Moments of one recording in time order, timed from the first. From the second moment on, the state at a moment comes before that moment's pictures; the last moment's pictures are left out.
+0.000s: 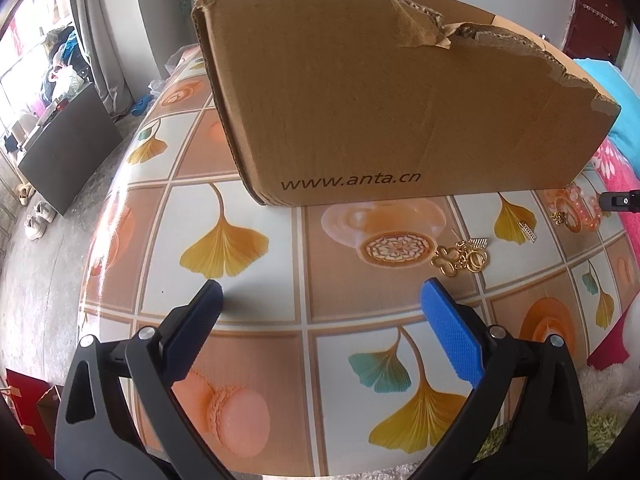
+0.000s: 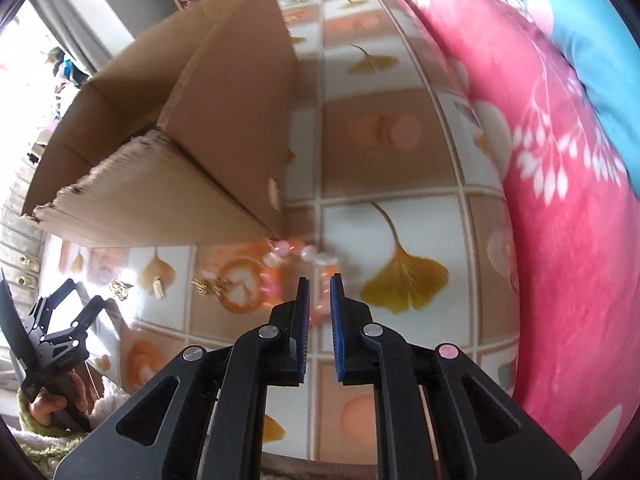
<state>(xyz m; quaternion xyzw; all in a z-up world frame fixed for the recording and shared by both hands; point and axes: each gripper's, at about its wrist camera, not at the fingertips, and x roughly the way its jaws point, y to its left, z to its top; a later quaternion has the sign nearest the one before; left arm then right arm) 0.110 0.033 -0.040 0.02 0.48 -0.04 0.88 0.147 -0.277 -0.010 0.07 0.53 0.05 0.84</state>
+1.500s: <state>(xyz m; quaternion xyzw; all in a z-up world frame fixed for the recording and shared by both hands) 0.100 0.031 -0.040 0.02 0.47 -0.04 0.88 0.100 -0.136 -0.045 -0.12 0.51 0.16 0.84</state>
